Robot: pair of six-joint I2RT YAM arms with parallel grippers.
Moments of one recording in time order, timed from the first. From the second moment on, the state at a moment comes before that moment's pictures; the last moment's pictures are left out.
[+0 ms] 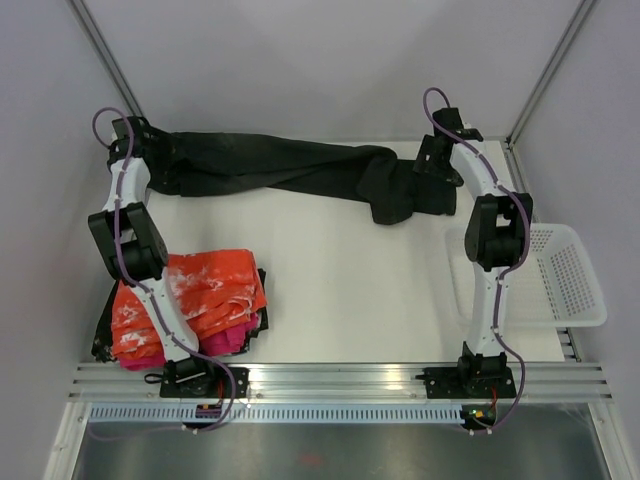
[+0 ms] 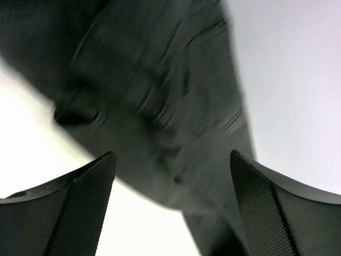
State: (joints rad) left arm 0.32 2.15 1.88 -0.42 0.15 -0.94; right arm 0.07 2.25 2.04 -0.82 0.24 0.42
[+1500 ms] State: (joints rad) left arm 0.29 2.24 1.77 -0.45 0.02 -0.89; right arm 0.06 2.34 1.94 -0.76 0.29 0.44
